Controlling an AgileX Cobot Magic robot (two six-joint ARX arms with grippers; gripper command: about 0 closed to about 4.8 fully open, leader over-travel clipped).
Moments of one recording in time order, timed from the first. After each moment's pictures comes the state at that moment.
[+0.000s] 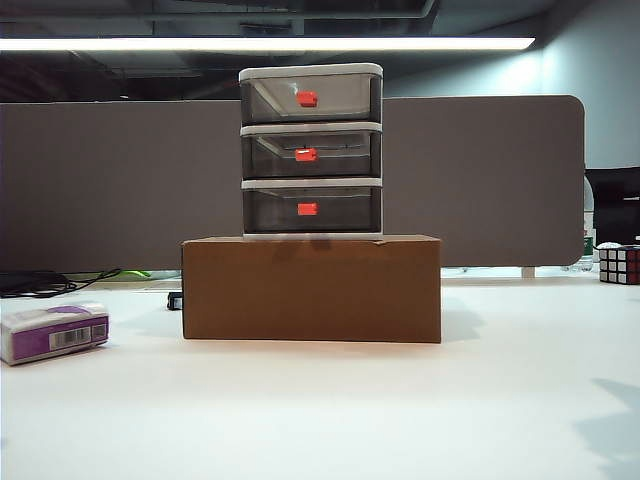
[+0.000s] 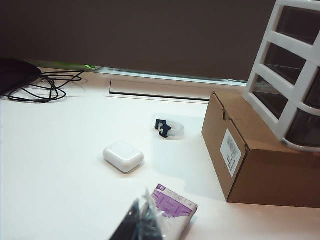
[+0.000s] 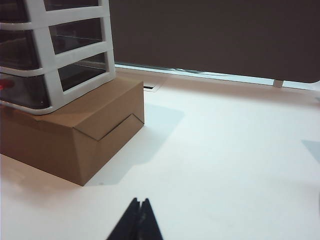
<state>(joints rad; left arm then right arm) -0.08 0.01 0.00 -0.02 0.09 -0.13 0.04 0.00 0.01 -0.04 -0.23 -0.05</state>
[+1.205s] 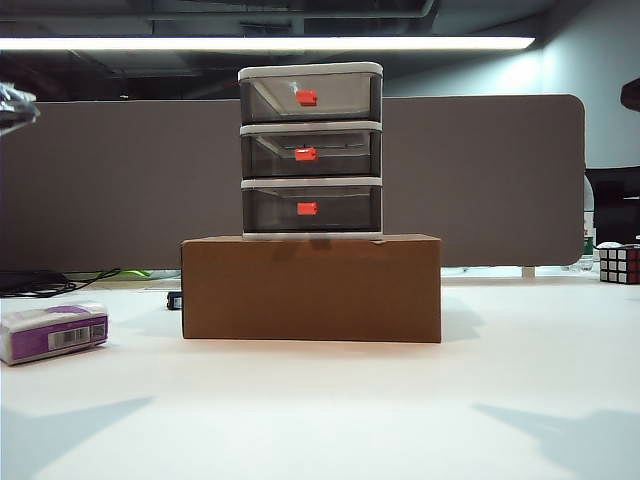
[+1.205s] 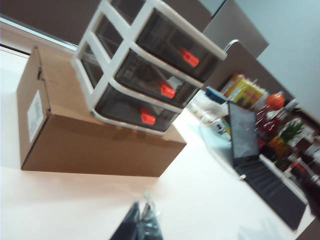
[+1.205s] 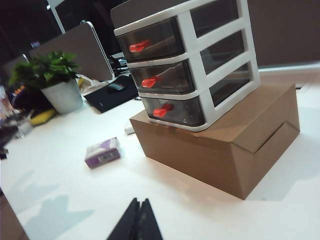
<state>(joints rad) -0.50 0.01 0.00 0.06 0.17 -0.57 0.11 0.00 0.01 0.07 -0.61 0.34</state>
